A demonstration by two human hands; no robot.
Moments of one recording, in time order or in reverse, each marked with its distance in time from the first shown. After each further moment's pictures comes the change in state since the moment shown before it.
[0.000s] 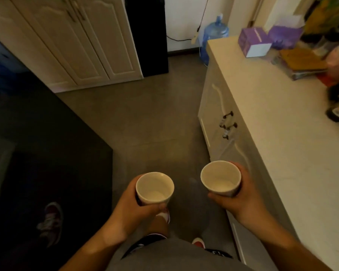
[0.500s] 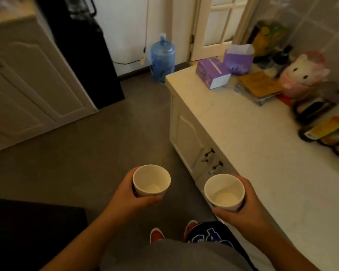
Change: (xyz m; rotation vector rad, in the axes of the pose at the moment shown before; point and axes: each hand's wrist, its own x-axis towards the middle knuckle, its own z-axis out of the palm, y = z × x) left_hand 0.269 0.130 -0.042 0.054 -0.336 0.056; right_hand 0.148 -0.040 -0.007 0.033 0.319 0.177
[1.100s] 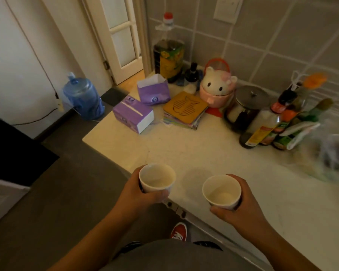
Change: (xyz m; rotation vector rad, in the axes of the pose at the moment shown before) left_hand 0.240 0.129 0.133 0.173 -0.453 0.150; right_hand 0.119 0.009 -0.099 0.028 0.472 0.099
